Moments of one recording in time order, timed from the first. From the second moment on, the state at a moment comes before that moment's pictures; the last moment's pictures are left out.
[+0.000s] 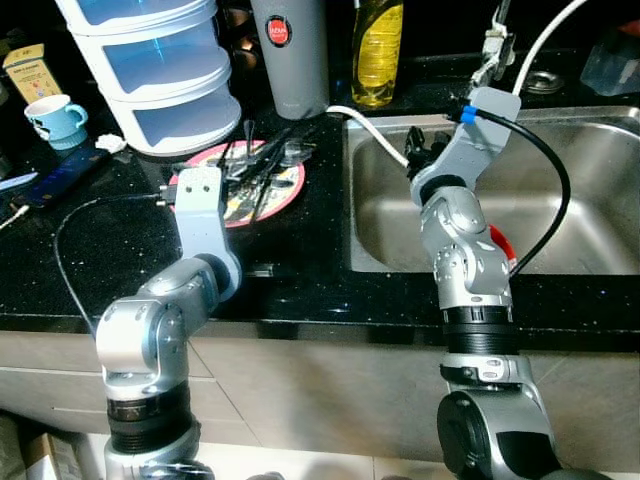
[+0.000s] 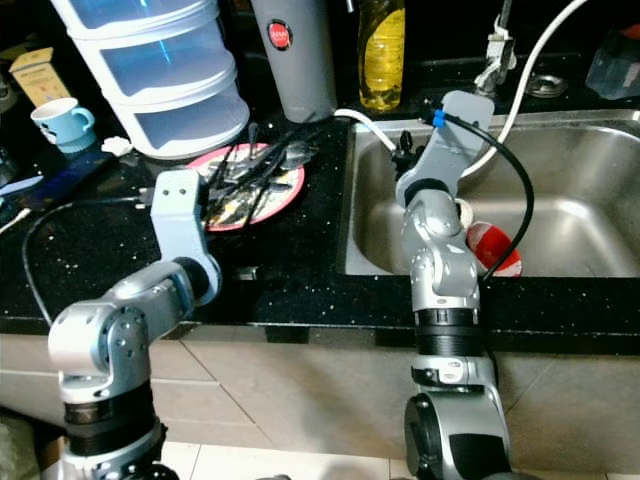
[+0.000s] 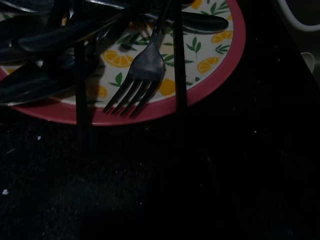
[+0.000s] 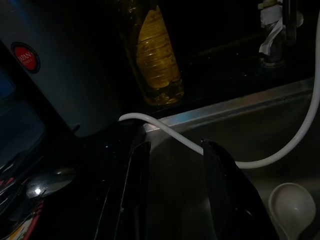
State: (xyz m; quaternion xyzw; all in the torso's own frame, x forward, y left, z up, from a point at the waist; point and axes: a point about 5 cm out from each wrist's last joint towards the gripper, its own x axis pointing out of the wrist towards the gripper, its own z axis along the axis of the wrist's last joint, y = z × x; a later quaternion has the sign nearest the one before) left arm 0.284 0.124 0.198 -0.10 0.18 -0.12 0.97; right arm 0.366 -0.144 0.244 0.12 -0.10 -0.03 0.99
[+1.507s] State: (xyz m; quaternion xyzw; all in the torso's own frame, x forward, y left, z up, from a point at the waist) left arm 0.337 0.060 0.206 -0.03 0.11 -0.38 0.92; right arm 0.366 -0.144 0.239 0.13 -0.09 -0.05 0.99
